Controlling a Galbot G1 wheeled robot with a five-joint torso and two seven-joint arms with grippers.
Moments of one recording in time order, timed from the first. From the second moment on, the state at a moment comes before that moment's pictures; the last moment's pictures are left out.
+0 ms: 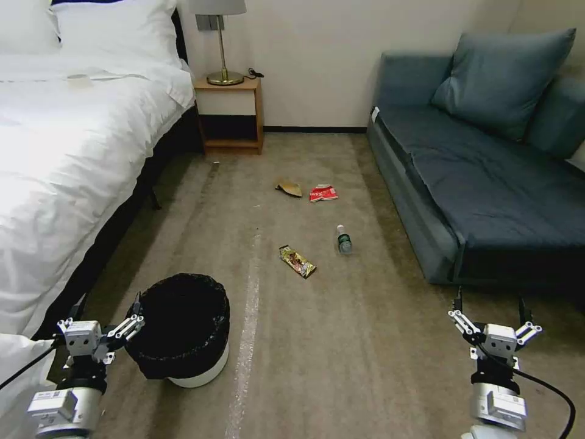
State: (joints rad) left arm 1.74 -1.42 -0.92 -2.14 -0.18 -0.10 0.10; right arm -1.66 1.53 0.80 1.99 -0.11 0.41 0.10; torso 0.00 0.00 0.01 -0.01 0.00
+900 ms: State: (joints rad) left arm 1.74 -1.40 -0.92 -2.15 -0.17 -0.09 0.13; right arm -1.68 1.52 0.82 1.99 -0.10 0.47 -0.01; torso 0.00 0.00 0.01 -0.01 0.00
